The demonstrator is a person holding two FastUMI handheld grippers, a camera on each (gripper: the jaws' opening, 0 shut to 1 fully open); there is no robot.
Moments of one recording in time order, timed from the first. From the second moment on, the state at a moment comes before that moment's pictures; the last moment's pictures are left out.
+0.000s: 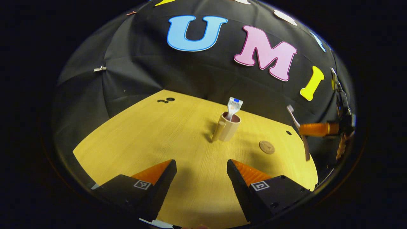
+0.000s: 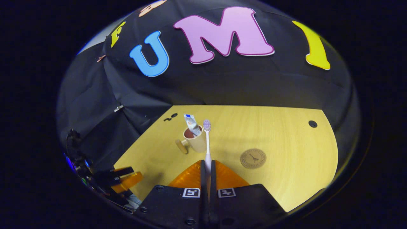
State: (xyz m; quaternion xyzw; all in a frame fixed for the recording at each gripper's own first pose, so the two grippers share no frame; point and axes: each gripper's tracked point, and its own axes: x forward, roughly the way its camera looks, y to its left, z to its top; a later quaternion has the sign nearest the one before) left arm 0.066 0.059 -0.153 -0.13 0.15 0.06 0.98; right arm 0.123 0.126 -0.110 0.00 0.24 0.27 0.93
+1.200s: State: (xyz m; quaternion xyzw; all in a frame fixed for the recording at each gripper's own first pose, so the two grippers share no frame) left arm 0.071 0.174 -0.153 -0.17 0.08 0.11 0.98; right arm 0.232 0.289 -0.102 0.03 -0.04 0.28 0.96
